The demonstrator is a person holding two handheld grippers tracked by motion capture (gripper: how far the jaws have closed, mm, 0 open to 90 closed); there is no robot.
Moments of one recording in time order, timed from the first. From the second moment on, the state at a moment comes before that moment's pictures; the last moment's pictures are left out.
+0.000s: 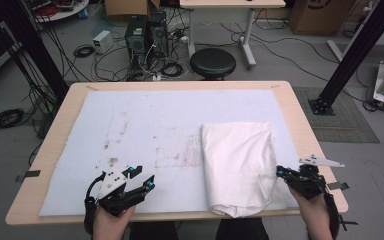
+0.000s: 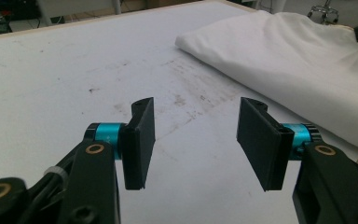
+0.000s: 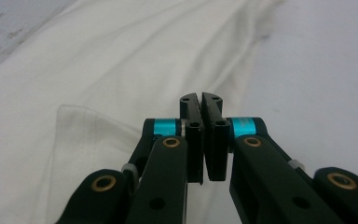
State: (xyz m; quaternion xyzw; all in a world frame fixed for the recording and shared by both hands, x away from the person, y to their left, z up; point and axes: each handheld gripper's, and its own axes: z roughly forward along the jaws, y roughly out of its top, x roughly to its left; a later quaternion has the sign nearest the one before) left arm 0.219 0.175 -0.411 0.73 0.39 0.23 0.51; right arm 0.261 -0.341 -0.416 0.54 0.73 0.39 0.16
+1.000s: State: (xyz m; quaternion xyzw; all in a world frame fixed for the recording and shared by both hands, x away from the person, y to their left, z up) left arm 0.229 0.174 -0.423 0.74 0.40 0.22 0.50; right arm 0.343 -0.332 -0.418 0.57 0.70 0.39 0.19
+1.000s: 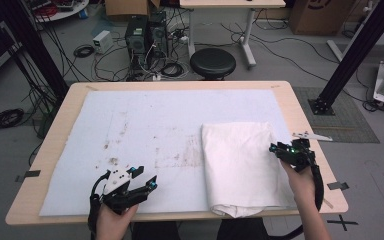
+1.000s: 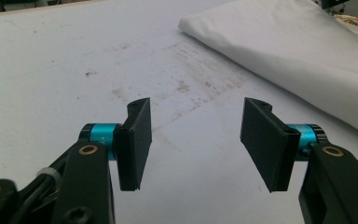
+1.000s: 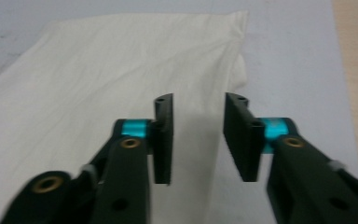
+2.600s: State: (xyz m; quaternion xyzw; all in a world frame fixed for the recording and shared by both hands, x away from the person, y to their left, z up) left arm 0.221 0.186 -0.433 0.74 0.41 0.23 0.48; right arm 0.304 -0.324 -0.418 0.50 0.74 0.41 0.20
